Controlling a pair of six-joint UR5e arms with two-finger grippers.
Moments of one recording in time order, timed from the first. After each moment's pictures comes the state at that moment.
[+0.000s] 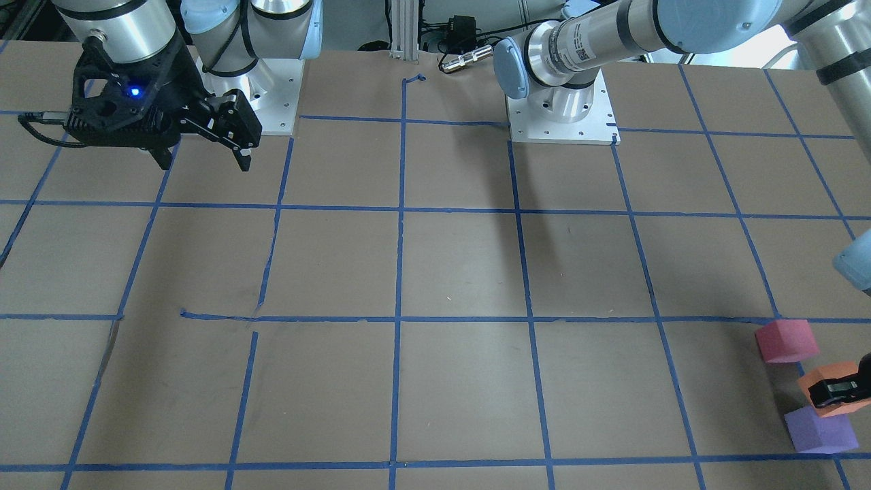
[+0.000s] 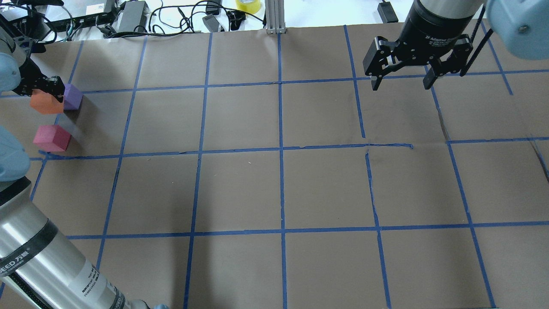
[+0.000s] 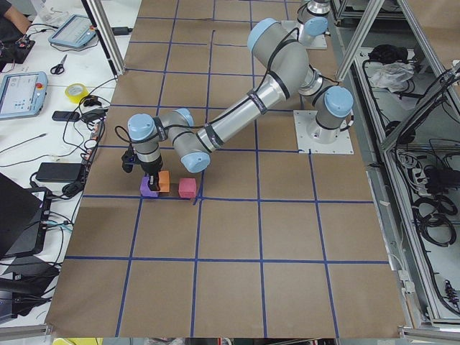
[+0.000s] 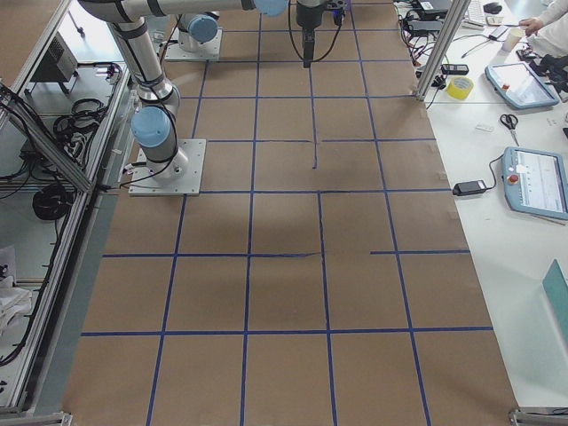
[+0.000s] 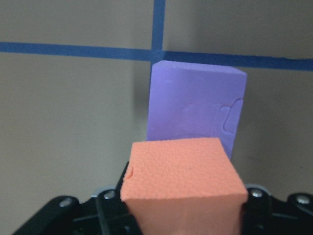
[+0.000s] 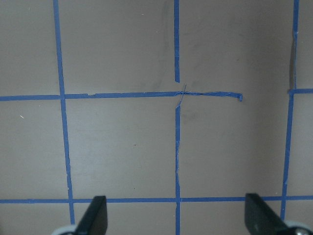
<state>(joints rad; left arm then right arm) -1.02 -2.31 -1.22 -1.07 1.69 0.48 1.59 -1.56 1.49 -1.52 -1.55 0.04</state>
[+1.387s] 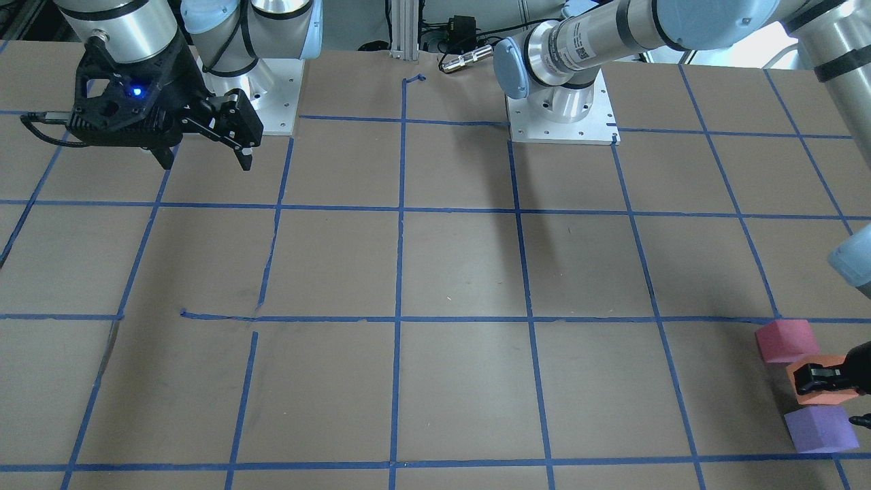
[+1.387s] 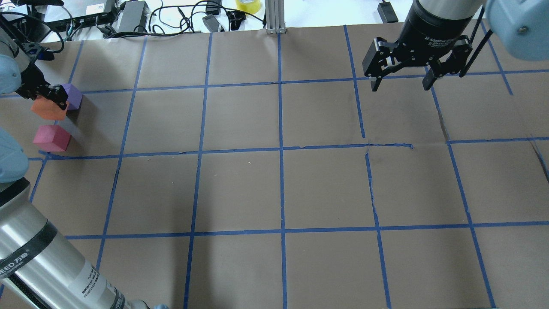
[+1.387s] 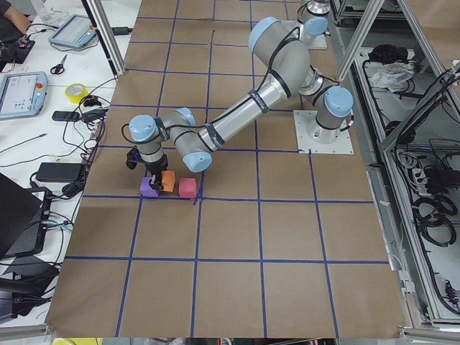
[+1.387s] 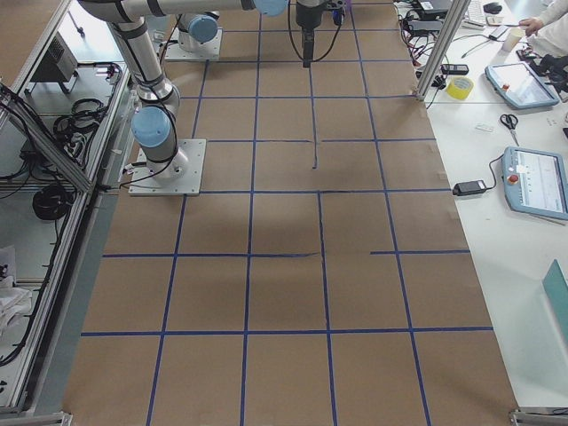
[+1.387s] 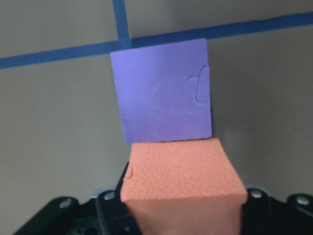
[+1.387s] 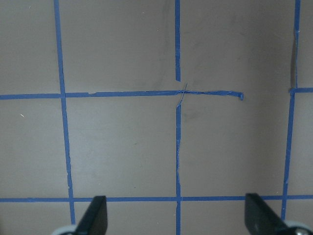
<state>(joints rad) -1.02 -2.30 -1.25 -1.10 1.68 0.67 1.60 -1.56 1.49 -1.51 -1.55 0.04</state>
